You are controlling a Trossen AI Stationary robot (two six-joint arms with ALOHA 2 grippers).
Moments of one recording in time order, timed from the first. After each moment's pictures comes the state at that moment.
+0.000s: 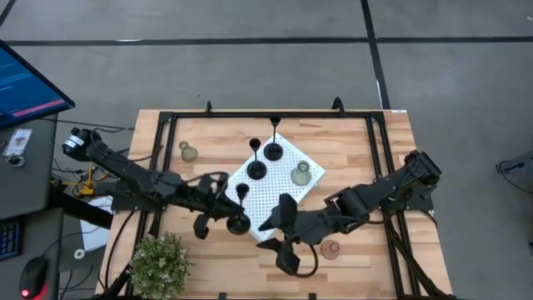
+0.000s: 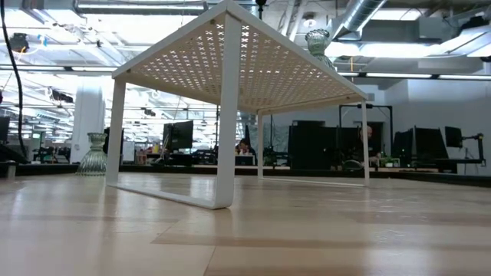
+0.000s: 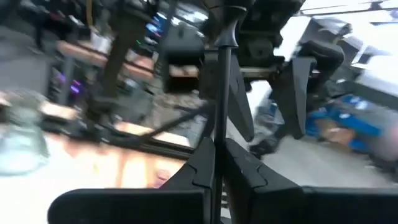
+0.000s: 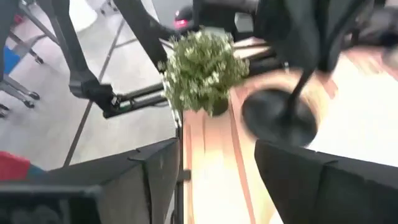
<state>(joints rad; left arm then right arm) -0.47 1.06 0.67 0.52 -0.22 -0.30 0.51 1.79 1.85 -0.59 0.31 0.58</state>
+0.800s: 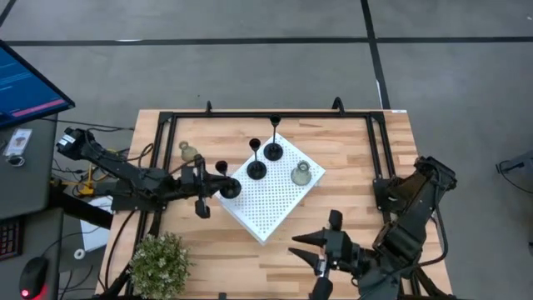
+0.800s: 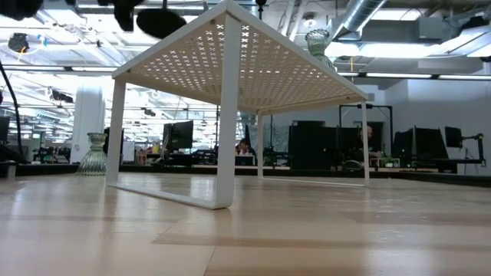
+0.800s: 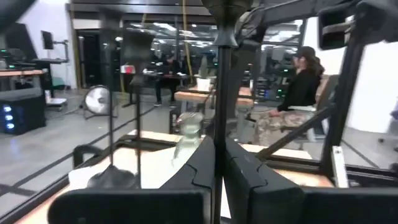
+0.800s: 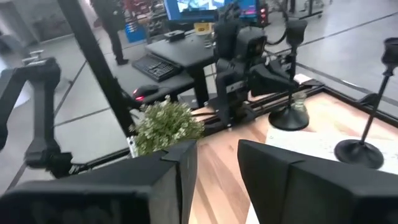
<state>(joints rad) -0.45 0.86 0.37 0.71 -0.61 0.08 0.86 1.75 1.85 -0.59 1.07 0.67</state>
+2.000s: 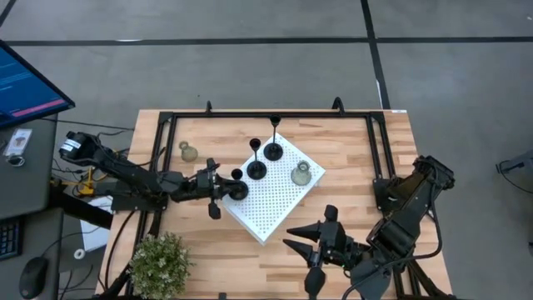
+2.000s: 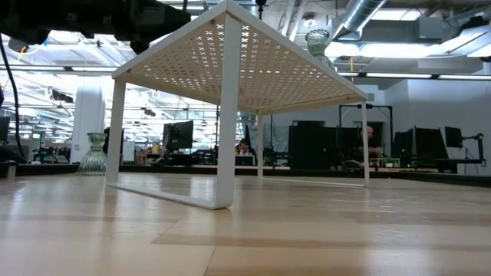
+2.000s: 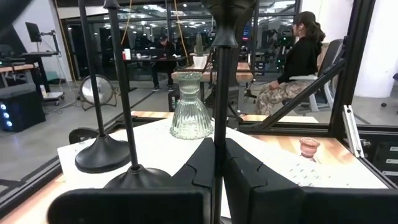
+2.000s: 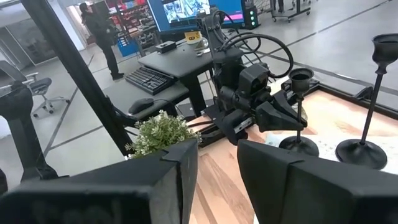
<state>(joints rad) -0.34 1.06 0.31 0.86 -0.47 0.09 0.82 1.75 1.85 -0.54 1.07 0.71</state>
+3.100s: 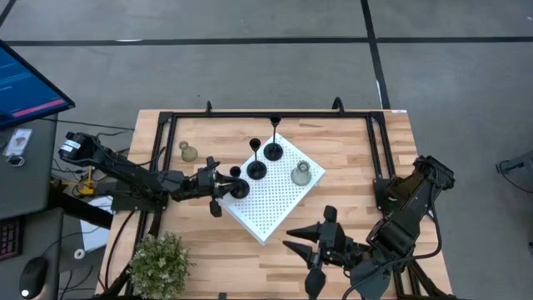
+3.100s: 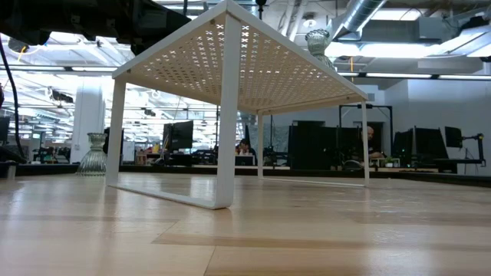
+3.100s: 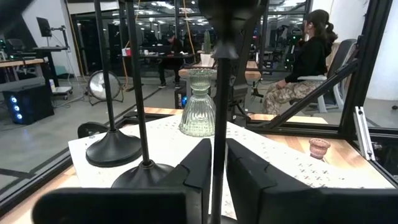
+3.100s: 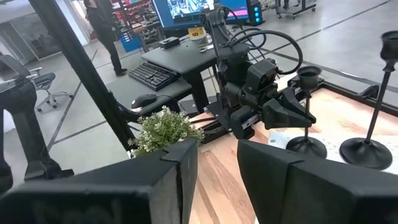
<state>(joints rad) -0.32 1.06 0.31 0.85 -0.49 0.07 0.82 1.75 1.85 -0.55 1.05 0.70</state>
